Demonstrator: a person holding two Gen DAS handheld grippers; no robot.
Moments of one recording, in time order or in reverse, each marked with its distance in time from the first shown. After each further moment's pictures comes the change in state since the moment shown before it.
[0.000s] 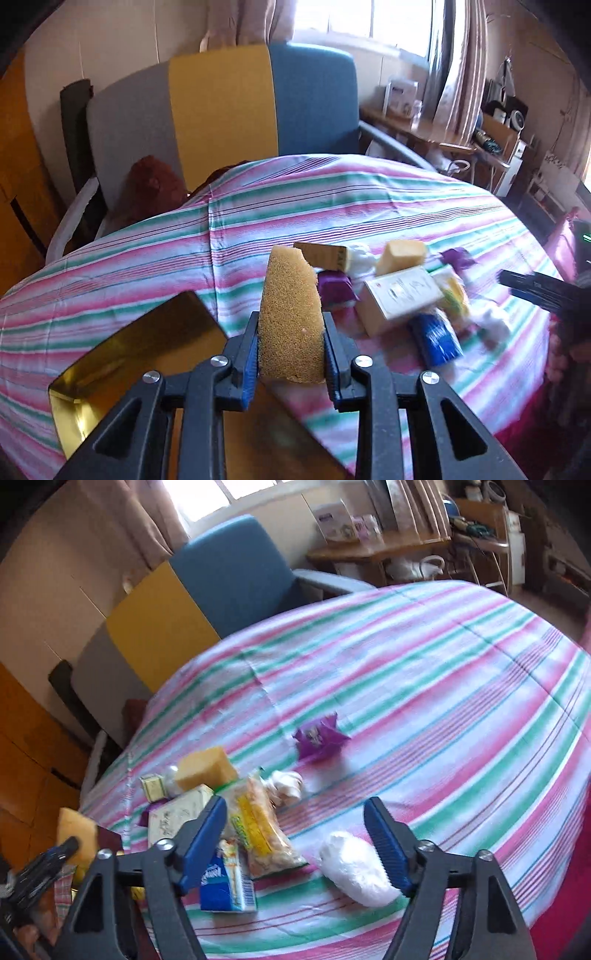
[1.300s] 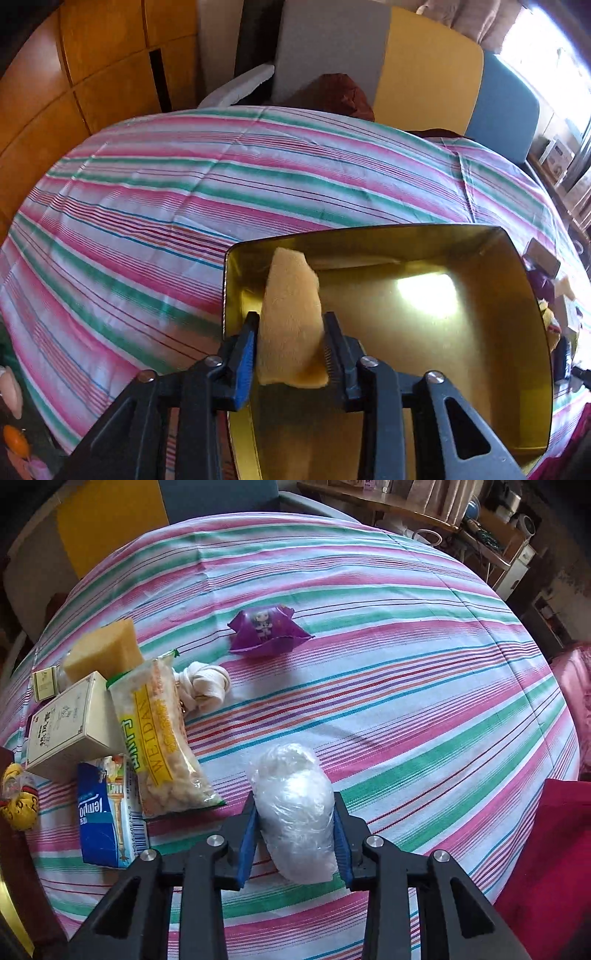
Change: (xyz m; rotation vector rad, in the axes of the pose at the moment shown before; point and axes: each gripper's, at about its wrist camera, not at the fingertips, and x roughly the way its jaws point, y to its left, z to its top) left arm 0.012 0.243 -0.115 -0.497 0.166 0.298; right arm 0.060 -0.012 -0.039 -0.199 0.259 -0.371
